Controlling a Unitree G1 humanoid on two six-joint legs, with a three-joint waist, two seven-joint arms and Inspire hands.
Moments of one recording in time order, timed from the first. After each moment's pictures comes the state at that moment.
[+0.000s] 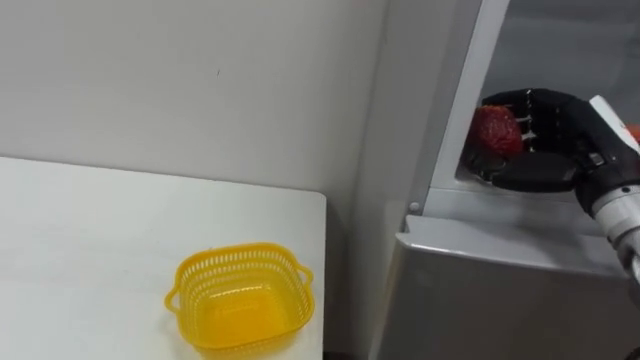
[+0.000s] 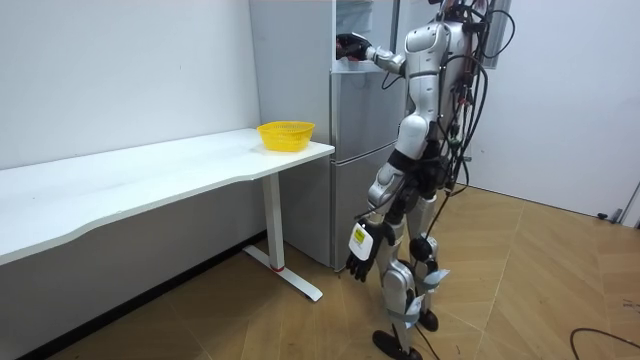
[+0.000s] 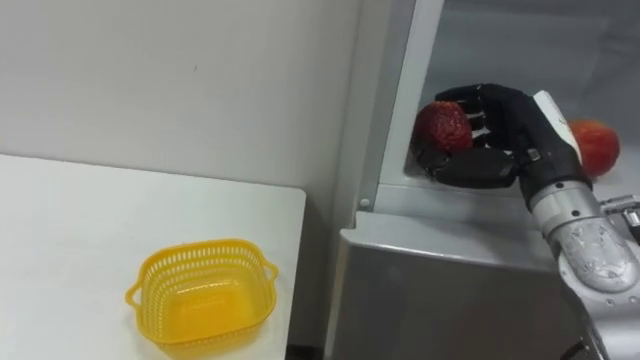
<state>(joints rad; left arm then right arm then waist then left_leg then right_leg) 0.22 0.28 0.06 1.00 0.44 0.13 -0.18 -0.58 -0.59 -0.01 0.25 0.11 0.00 -0.01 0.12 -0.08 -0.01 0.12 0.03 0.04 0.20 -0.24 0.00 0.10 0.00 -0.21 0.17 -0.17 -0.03</state>
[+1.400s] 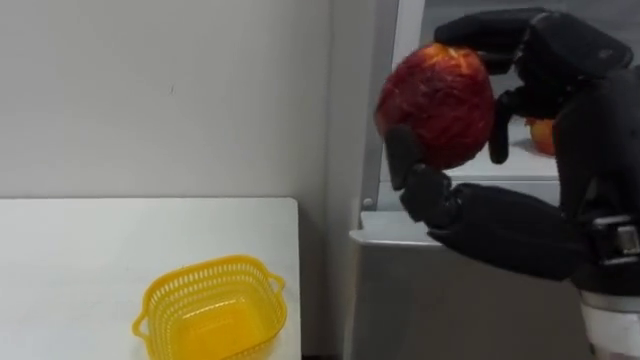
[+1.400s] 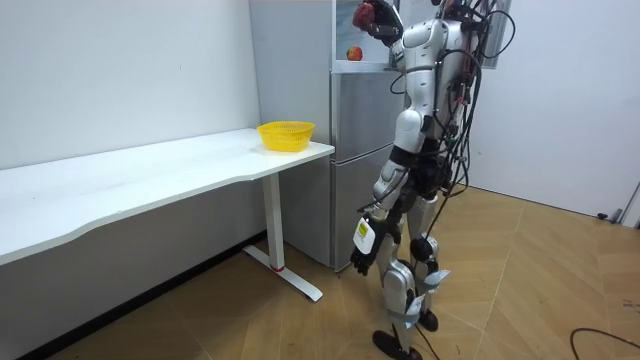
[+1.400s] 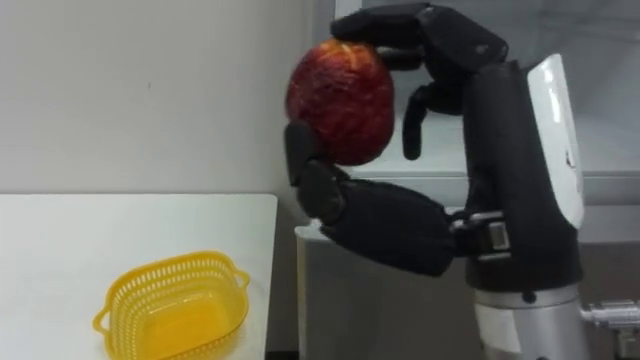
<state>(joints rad) 0.23 0.21 -0.02 1.12 0.43 0.01 -0.08 -0.17 -0.34 0.15 -0.62 -0.23 -0.21 -0.23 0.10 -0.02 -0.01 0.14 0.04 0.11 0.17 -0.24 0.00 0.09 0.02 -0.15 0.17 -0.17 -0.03</state>
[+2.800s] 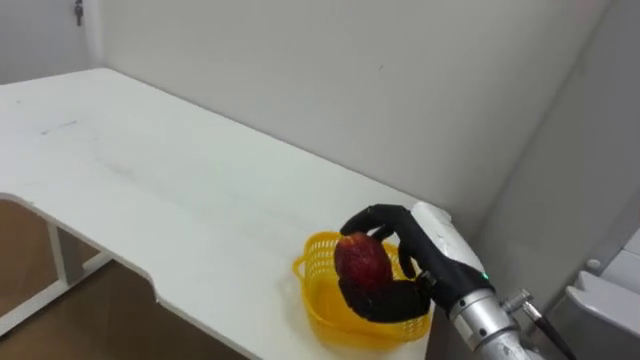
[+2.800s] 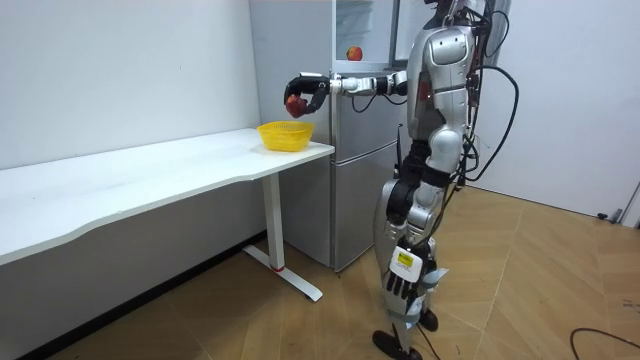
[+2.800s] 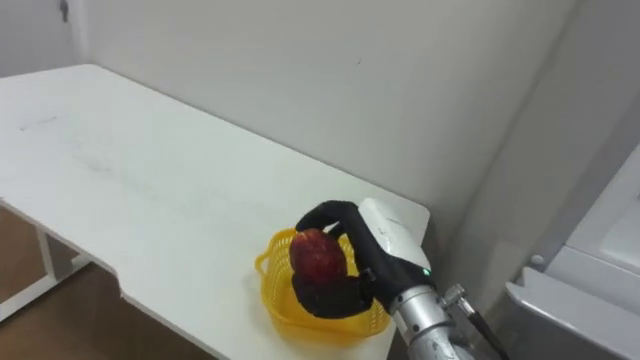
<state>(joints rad) 0.18 0.32 0.05 1.14 0.44 0.06 -0.17 -0.40 -0.43 0.35 0.23 -0.32 -0.07 -0.13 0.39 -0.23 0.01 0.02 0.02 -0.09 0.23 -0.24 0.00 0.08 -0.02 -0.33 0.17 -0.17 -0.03</state>
